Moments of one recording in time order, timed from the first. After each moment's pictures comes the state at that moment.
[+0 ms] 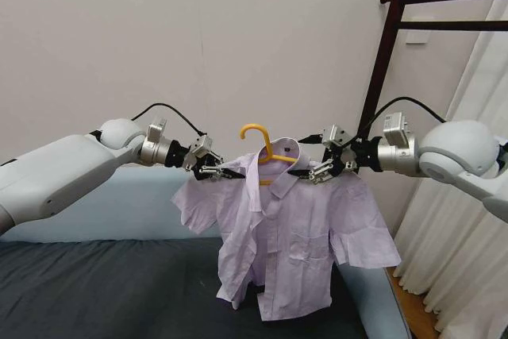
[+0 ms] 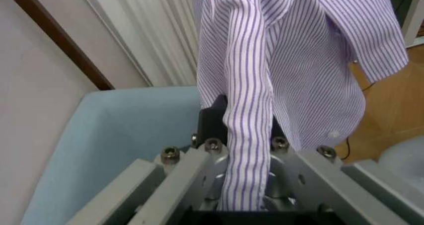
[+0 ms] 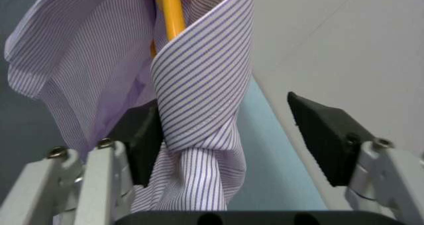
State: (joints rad) left arm -0.48 -0.79 0.98 -1.14 -1.06 -0.14 1.21; right arm 0.47 0.45 -0.82 1.81 0.90 -0.33 -0.54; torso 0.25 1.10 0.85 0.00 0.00
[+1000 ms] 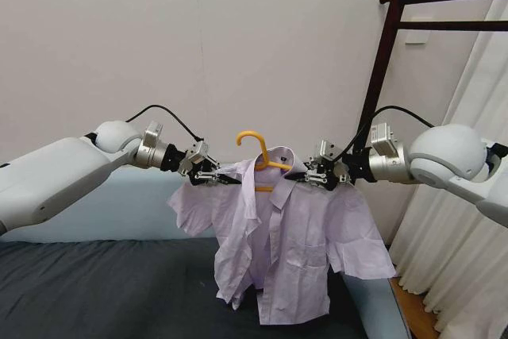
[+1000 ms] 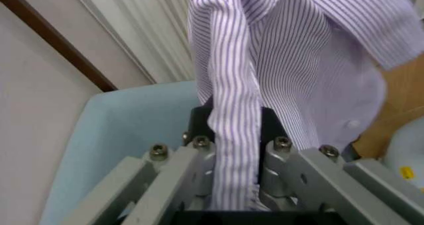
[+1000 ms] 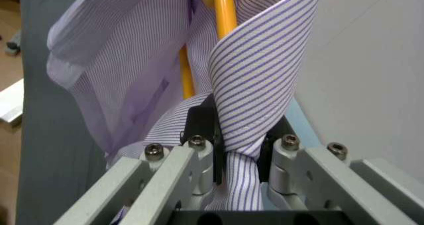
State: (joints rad) left arm -0.45 -0.78 0.94 -1.17 -0.97 -0.20 1.19; right arm 0.48 0.45 -0.89 1.85 0.94 -0.34 -0.53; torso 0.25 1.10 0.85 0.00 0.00
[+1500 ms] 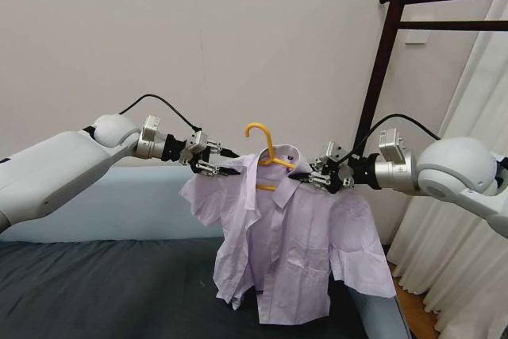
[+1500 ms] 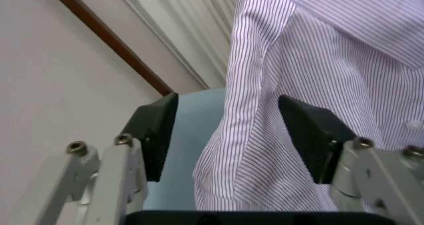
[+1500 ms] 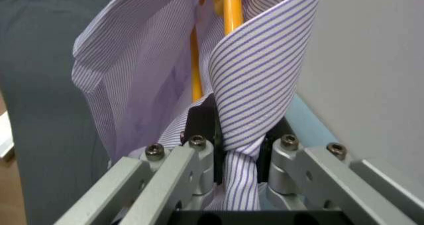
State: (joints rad) left arm -0.46 -0.78 0.90 -1.14 -0.93 -0.28 1.05; right arm 0.33 0.38 -0.73 1.95 1.06 -0.47 -0.35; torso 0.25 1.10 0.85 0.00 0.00
